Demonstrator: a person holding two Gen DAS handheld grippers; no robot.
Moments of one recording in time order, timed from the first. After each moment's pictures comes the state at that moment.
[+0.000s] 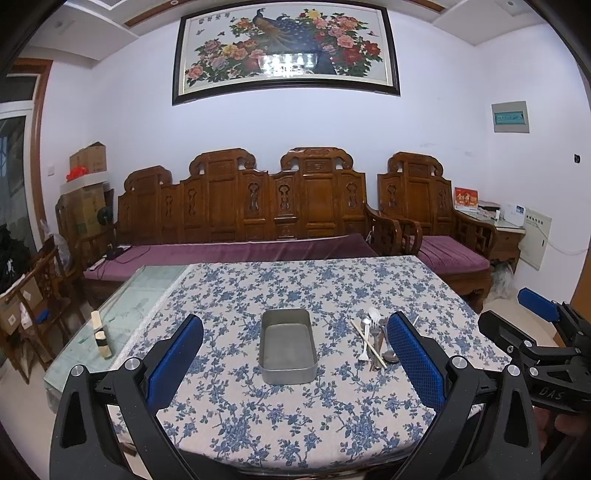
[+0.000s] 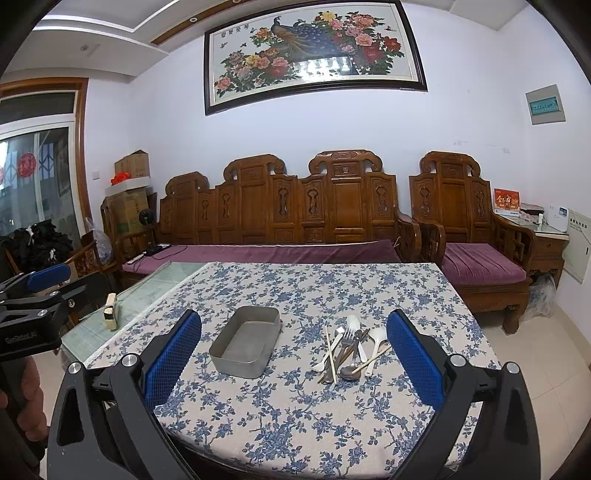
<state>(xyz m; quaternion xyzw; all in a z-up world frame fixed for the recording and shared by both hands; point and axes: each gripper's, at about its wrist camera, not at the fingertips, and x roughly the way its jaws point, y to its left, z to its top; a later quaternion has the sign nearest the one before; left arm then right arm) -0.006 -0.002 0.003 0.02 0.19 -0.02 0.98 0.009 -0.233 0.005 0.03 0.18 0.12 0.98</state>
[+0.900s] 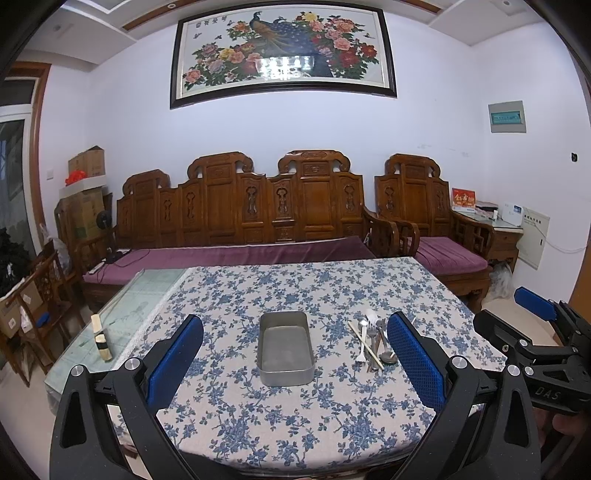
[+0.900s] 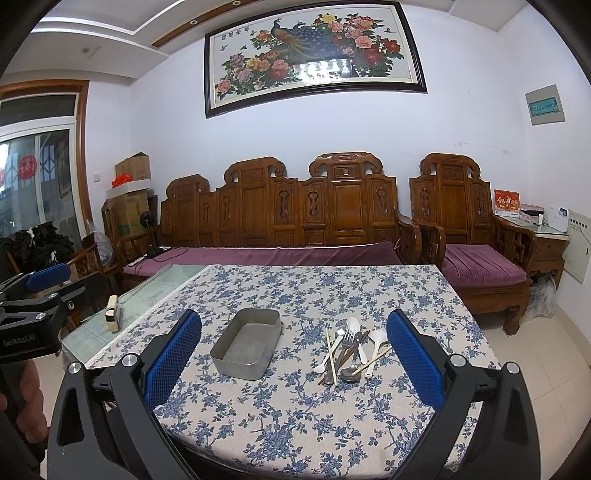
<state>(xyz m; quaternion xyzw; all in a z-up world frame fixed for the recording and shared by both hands) -0.010 -0.006 0.014 0.02 0.19 -0.02 0.98 0.008 -0.233 0.006 0.03 0.18 0.12 0.98</state>
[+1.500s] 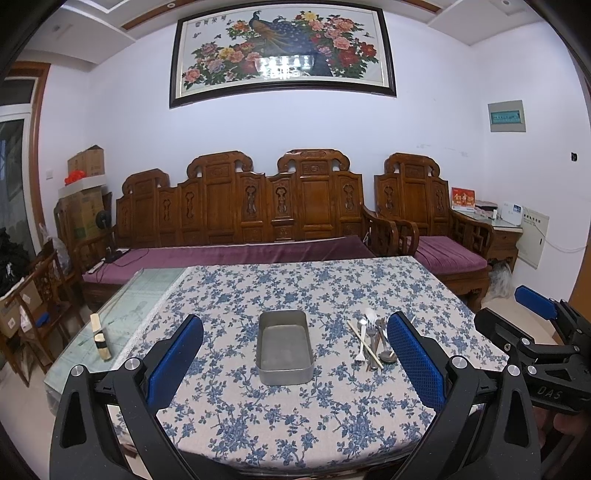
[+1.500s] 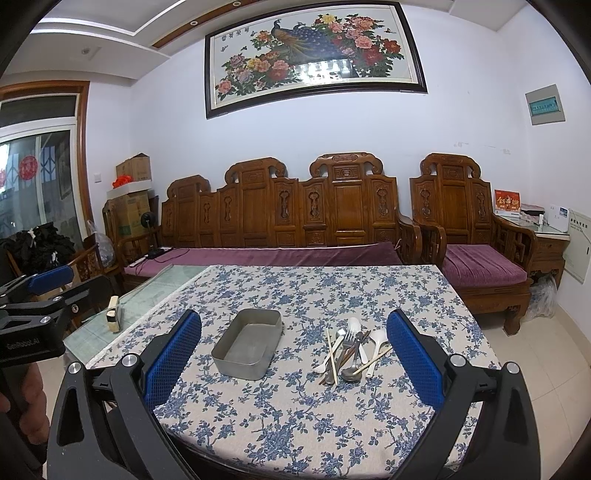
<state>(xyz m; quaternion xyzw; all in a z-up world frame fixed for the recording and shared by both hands) -0.011 -0.009 0.015 0.03 0.19 -0.02 0.98 0.006 -0.233 0.008 0.03 0.18 0.12 0.98</state>
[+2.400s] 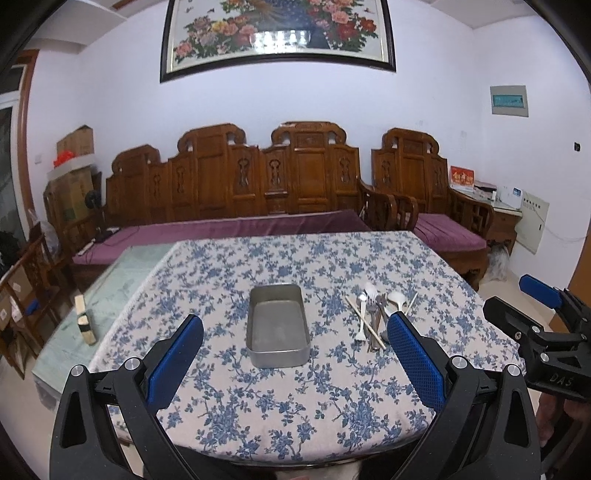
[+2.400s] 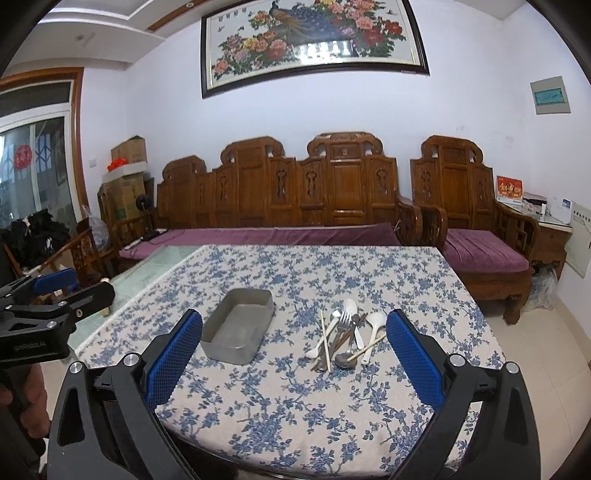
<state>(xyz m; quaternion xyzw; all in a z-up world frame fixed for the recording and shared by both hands) 0.029 -0.007 -0.026 0.02 0.24 -0.03 0.97 0.039 -0.234 -0.013 0.02 0.22 0.12 0.97</state>
